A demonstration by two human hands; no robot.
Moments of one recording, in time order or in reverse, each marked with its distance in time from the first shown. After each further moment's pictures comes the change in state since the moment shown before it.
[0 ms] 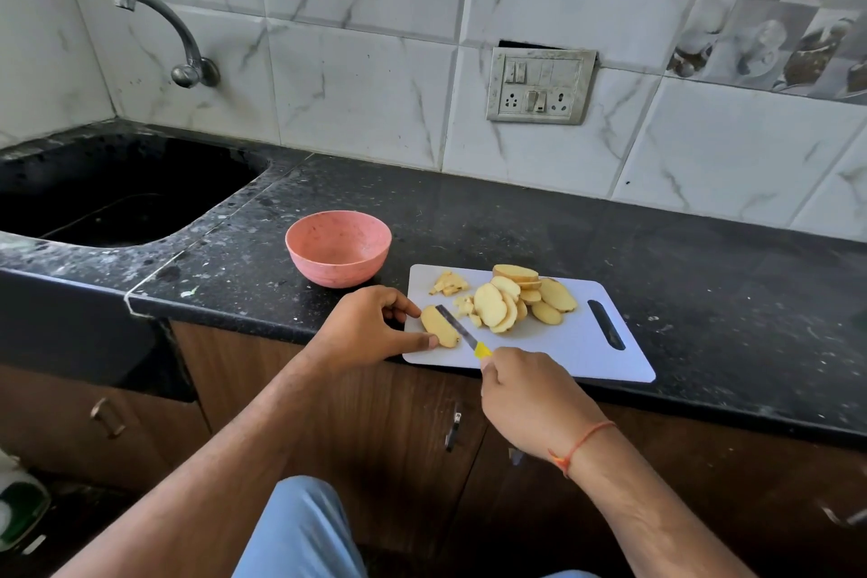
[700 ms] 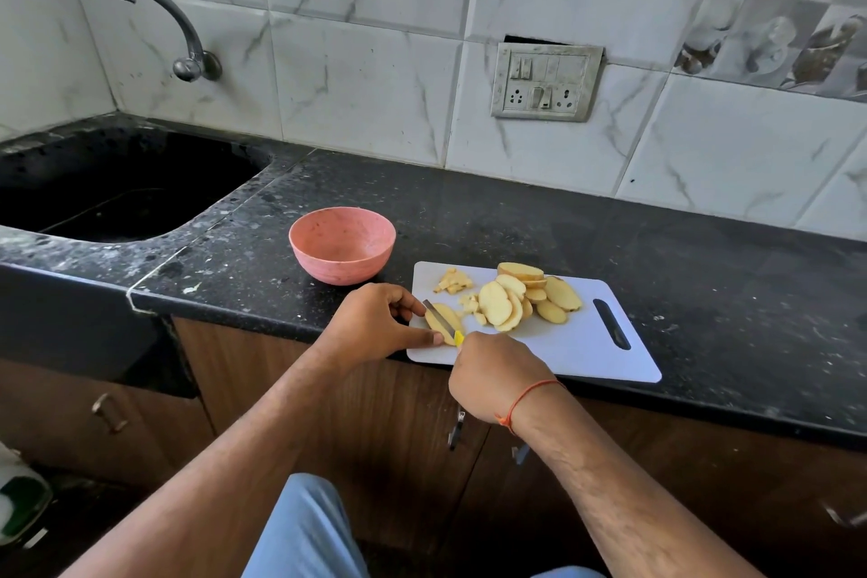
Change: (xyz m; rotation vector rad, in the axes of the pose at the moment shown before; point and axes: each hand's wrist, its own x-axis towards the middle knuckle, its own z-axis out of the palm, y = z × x) left_hand 0.007 -0.001 0.004 -0.036 -0.014 -0.047; right_hand 0.034 -0.035 0.008 -0.139 -0.101 0.041
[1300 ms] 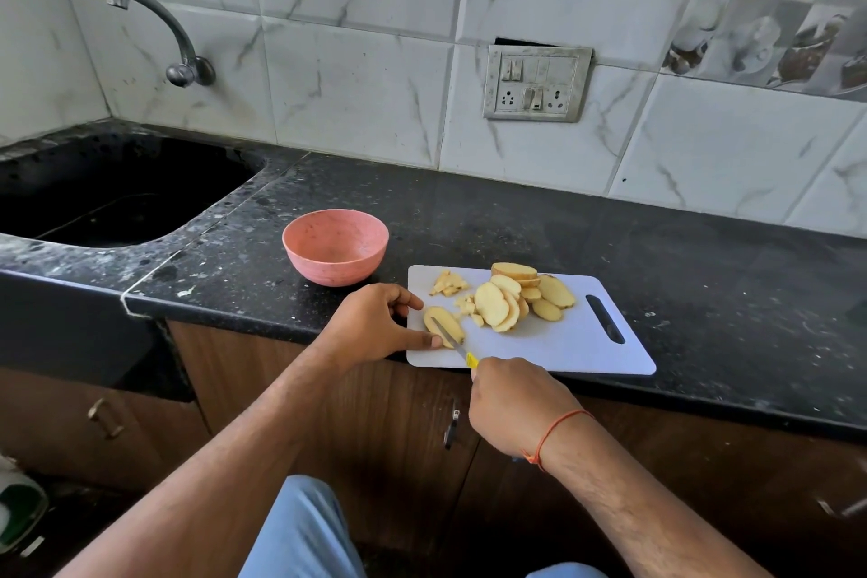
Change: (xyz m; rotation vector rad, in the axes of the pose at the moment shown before) left_hand 0.002 0.004 0.003 0.011 -0.035 0.000; right_hand -0.020 0.029 0.013 -0.057 -0.020 -0.009
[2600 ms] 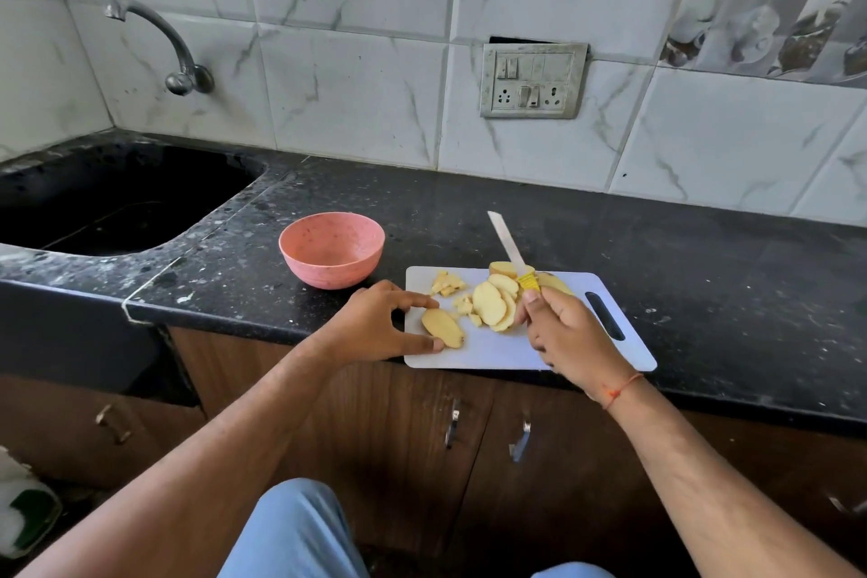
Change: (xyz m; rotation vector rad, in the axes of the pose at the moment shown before) left_hand 0.015 -0.010 0.000 0.192 -0.124 0.138; right_hand 0.043 0.081 -0.015 0.939 0.346 -0.197
